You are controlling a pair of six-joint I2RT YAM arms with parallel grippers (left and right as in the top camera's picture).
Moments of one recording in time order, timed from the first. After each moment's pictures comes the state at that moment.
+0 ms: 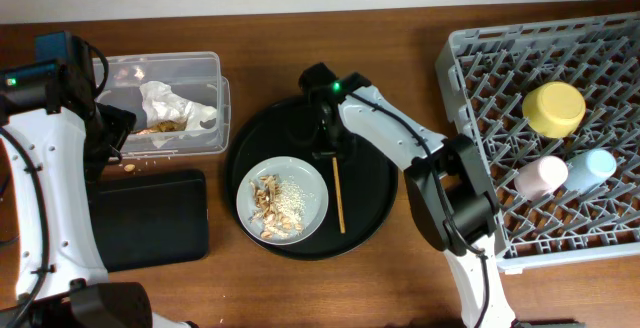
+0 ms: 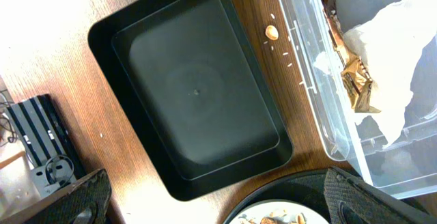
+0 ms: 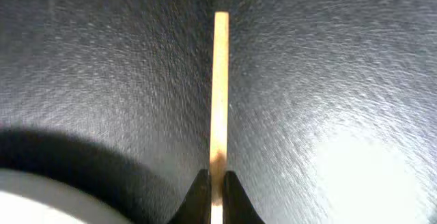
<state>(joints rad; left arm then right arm) 0.22 1.69 1.83 -1.61 -0.24 -1.01 0.53 2.28 1.84 -1.06 -0.04 0.48</state>
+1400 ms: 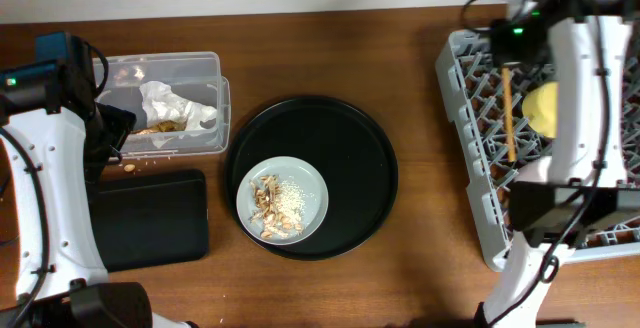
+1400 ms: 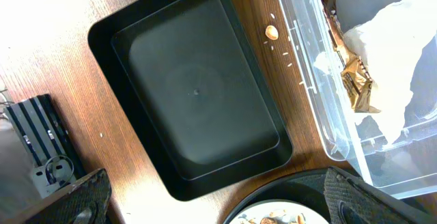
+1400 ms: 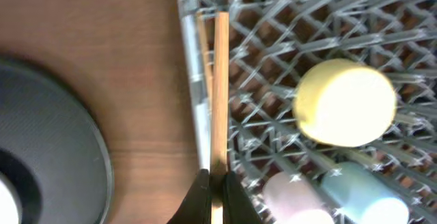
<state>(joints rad) 0.22 1.69 1.83 -1.61 -0.24 -1.01 -0.11 2.13 2.53 -1.63 0.02 -0.09</state>
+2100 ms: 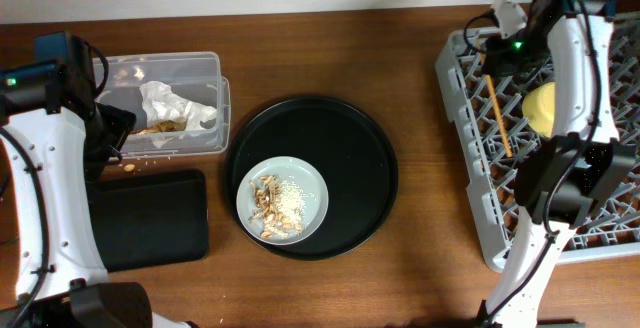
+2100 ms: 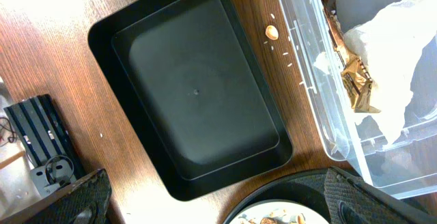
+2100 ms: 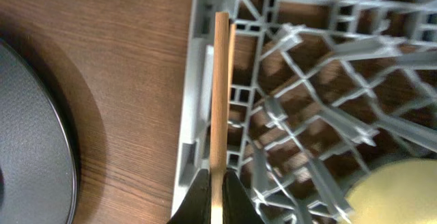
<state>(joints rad) 0.22 1.69 1.83 -1.61 -0.24 -1.01 -0.20 2.31 2.34 -1.39 -0.26 -0.38</state>
